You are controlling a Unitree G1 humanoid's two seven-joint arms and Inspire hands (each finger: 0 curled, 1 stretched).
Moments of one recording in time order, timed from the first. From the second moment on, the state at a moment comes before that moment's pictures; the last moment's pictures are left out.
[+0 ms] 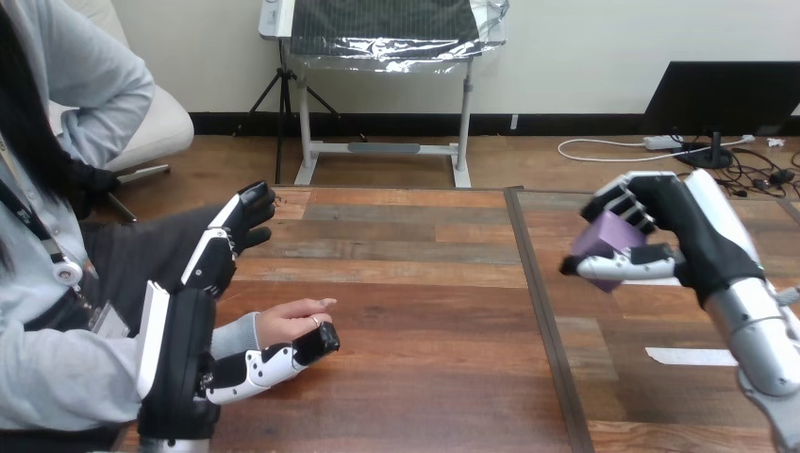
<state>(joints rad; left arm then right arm) -0.12 0.13 0.23 0.88 0.28 -1.36 0.06 -0.49 -0.52 0.10 0.96 -0.23 -0.62 -0.06</state>
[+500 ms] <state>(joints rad) -0.12 0.21 0.25 0.78 0.57 -1.21 0.29 -0.49 -0.46 0.08 0.90 -0.22 -0.61 -0.07</state>
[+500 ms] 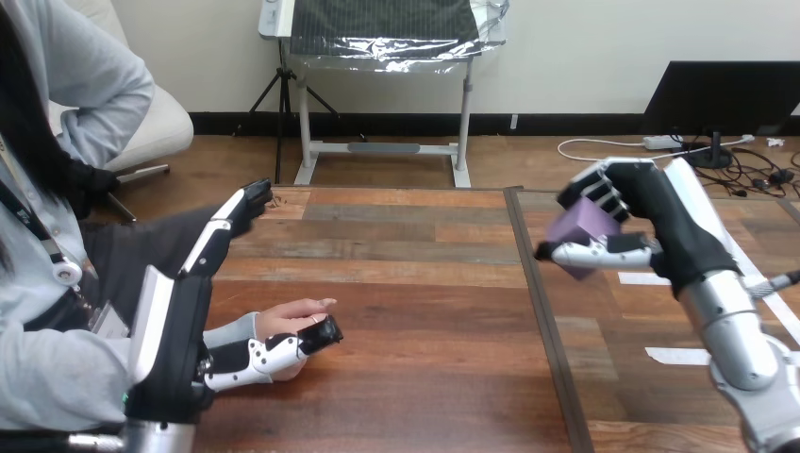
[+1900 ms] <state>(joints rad) -0.13 0.50 0.03 0.73 0.71 -0.88 0.40 -0.49 -0.31 0.06 0.90 -0.19 -0.70 -0.09</state>
